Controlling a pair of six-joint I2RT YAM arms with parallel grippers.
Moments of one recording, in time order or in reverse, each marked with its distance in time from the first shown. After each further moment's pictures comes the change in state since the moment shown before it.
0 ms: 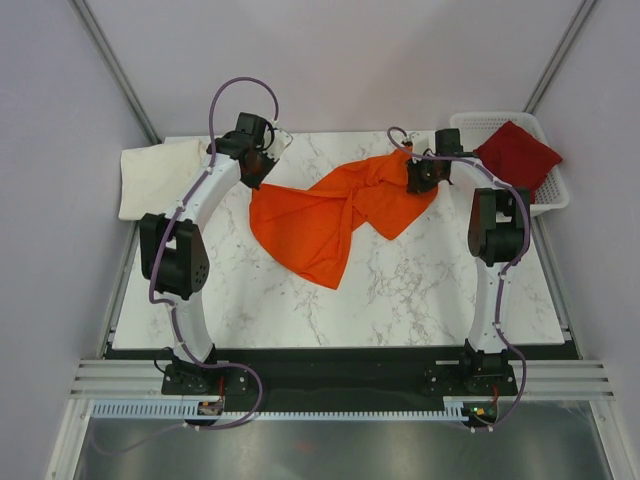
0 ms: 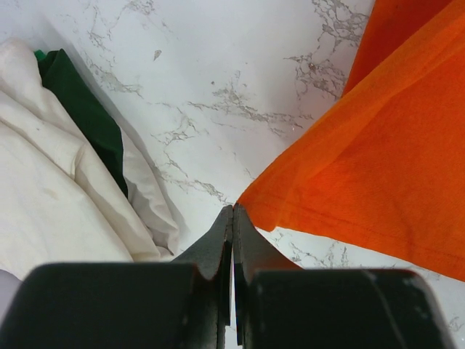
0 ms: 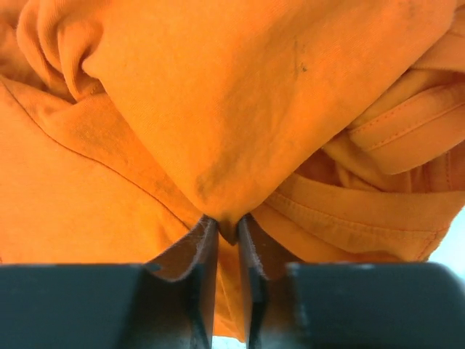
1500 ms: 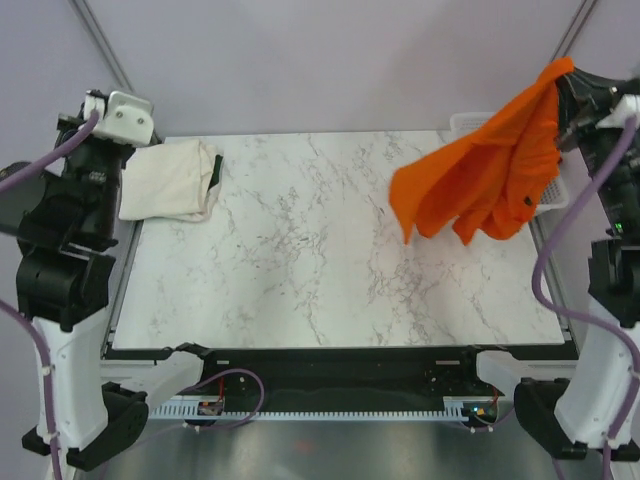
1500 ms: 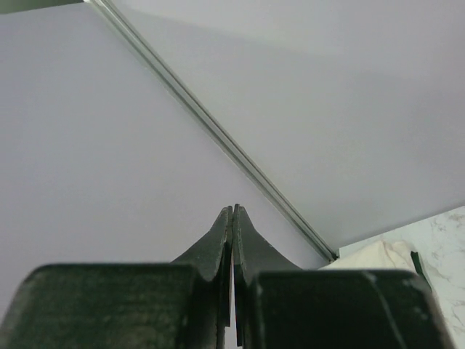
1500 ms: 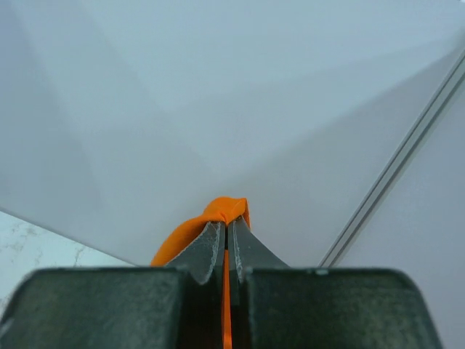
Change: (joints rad) left arm -0.004 -0.888 0.107 0.283 -0.173 0.377; right arm -0.068 -1.140 0.295 -0.077 0.123 0.150
